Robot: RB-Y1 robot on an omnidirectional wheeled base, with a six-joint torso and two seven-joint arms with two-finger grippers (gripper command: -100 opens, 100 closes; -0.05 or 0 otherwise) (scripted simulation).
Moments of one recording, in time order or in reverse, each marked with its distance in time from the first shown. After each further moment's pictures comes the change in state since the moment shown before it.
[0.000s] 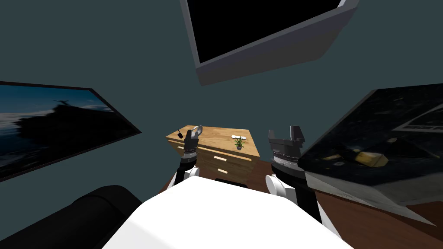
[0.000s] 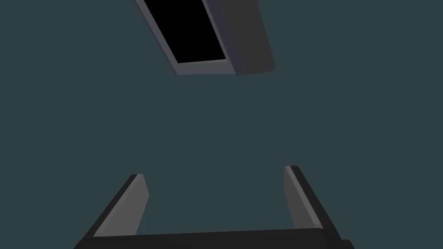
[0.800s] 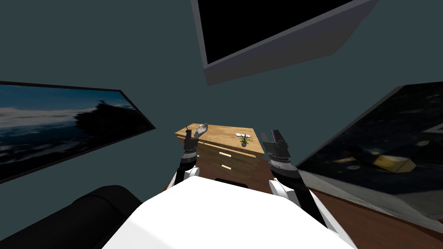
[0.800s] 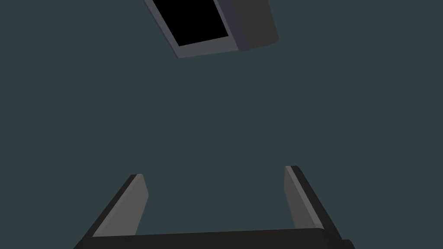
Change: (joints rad) left arm 0.000 0.000 0.000 0.000 0.000 0.000 0.000; right arm -0.005 -0.211 0.043 0.063 0.033 -0.033 -0.018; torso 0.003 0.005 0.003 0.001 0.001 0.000
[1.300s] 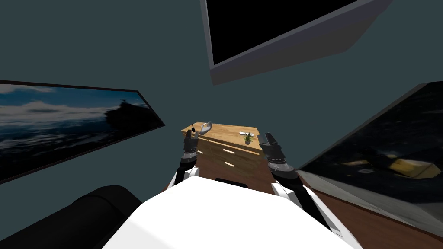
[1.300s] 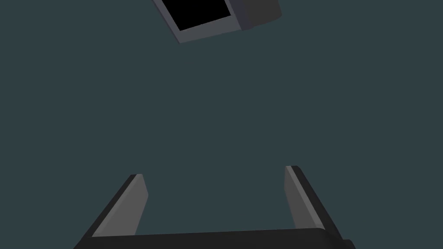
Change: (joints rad) left arm 0.000 0.000 0.000 0.000 0.000 0.000 0.000; right arm -0.007 -0.119 0.026 0.053 0.023 -0.029 -0.013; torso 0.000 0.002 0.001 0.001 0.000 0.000
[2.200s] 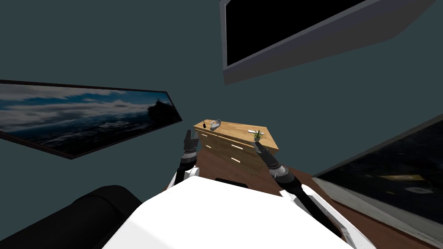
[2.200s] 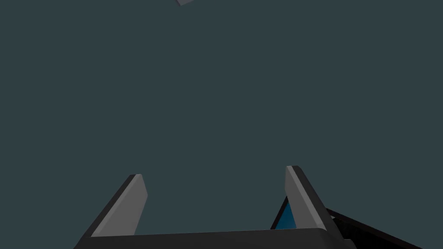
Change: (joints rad) left arm 0.000 0.000 0.000 0.000 0.000 0.000 0.000; right arm -0.022 -0.257 0.069 0.141 0.061 -0.068 -0.023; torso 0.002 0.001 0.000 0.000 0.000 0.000
